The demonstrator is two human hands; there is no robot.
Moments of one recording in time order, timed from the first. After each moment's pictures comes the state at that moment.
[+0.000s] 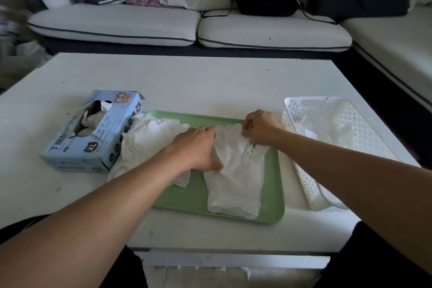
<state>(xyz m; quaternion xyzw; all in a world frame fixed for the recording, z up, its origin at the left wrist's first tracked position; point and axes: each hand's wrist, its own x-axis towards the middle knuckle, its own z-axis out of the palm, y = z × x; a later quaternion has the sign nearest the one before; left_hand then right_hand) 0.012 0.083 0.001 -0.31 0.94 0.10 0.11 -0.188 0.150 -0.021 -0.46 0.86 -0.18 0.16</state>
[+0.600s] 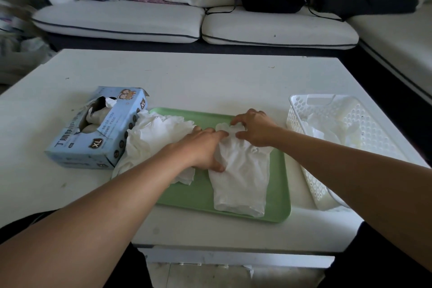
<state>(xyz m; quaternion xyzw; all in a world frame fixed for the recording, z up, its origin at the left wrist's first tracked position) 0.012 0.076 -0.007 -0.28 0.94 0.16 0.15 -0.181 0.135 -0.033 -0.55 0.81 -0.09 0.17</state>
